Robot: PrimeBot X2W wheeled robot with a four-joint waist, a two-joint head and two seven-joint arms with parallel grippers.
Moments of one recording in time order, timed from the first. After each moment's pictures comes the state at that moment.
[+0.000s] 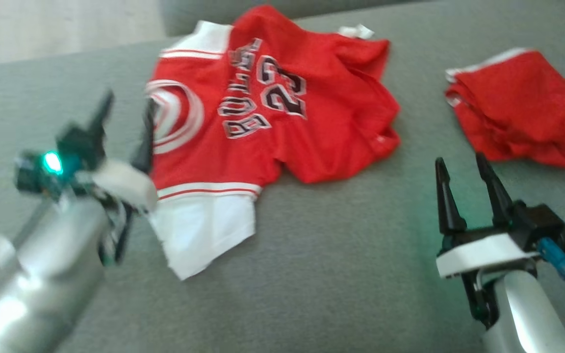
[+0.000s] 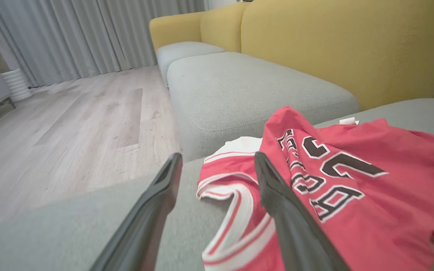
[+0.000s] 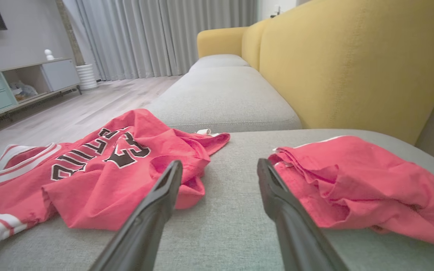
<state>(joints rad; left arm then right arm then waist) -0.78 0.44 -0.94 0.65 -0.82 0.18 -0.25 -0.18 -0.05 0.04 0.31 0.08 0.13 -0.25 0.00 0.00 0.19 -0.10</state>
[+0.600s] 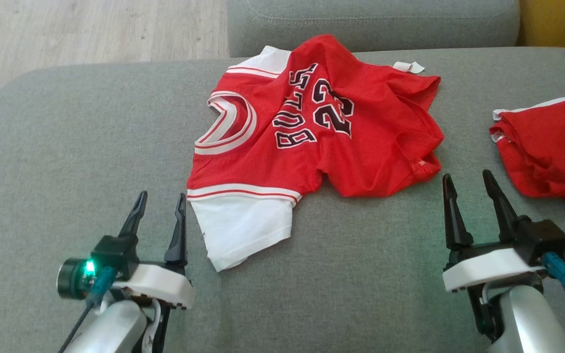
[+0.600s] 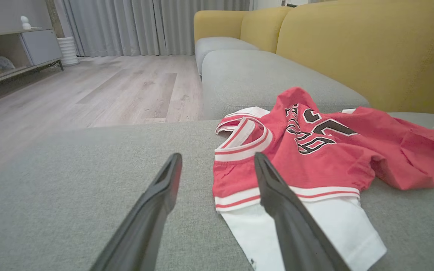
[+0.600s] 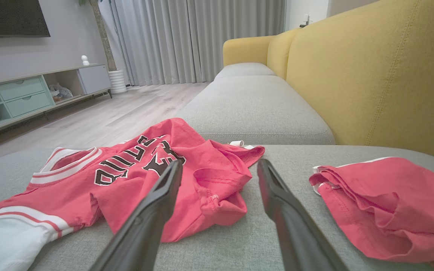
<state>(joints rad) -0.30 0.39 -0.73 0.30 -0.68 0.33 -0.25 -0.12 -0.05 0.01 0.30 0.07 0.13 -0.25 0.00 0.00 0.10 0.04</state>
